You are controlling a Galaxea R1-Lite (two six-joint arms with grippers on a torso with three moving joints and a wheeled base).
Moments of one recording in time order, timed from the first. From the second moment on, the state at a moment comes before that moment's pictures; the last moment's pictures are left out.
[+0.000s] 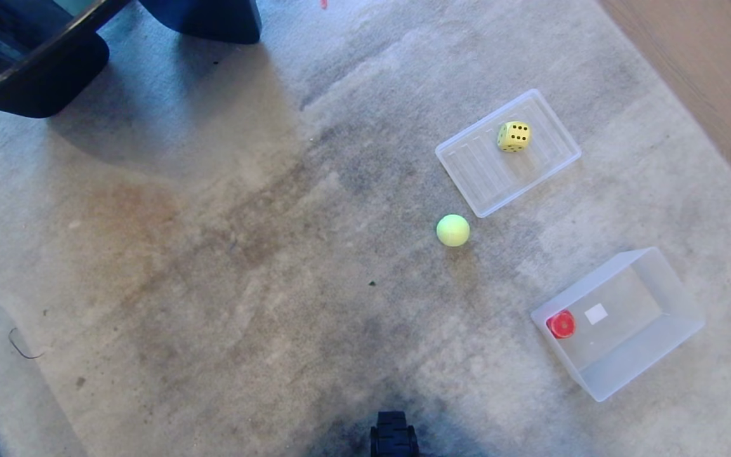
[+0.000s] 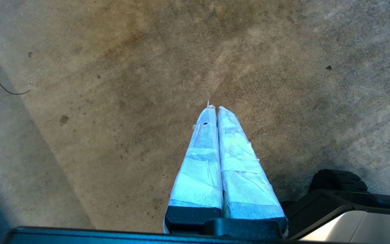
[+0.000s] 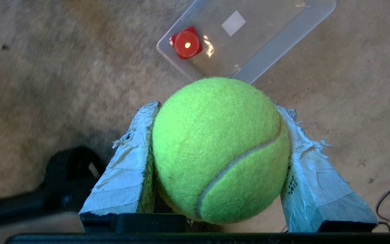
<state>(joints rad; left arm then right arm) -0.01 0.00 0.00 0.01 0.03 -0.08 -0.02 0.62 -0.27 -0.02 -0.09 0.18</state>
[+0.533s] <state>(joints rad) -0.01 0.00 0.00 0.01 0.03 -0.08 -0.08 1.45 -0.39 -0.58 -0.20 0.34</state>
